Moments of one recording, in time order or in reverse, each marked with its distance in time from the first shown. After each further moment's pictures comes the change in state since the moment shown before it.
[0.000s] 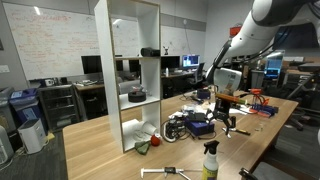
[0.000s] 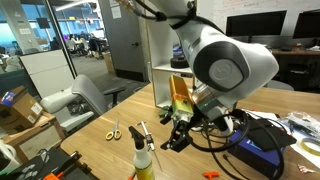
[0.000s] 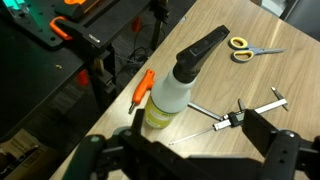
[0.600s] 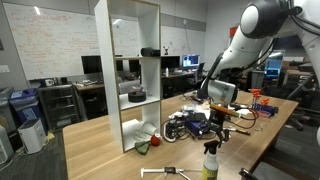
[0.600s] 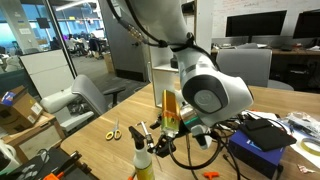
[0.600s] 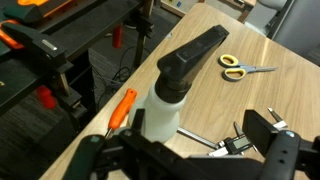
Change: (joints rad) arm -0.013 0.127 0.074 -0.005 0.119 0.007 -0.058
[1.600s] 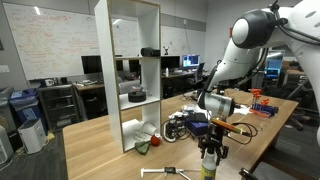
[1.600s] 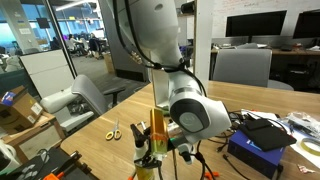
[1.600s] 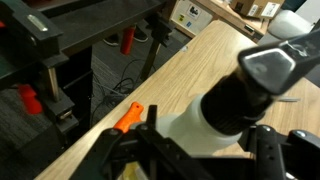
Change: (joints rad) arm 0.000 0.108 0.057 -0.042 0.016 0.057 -0.172
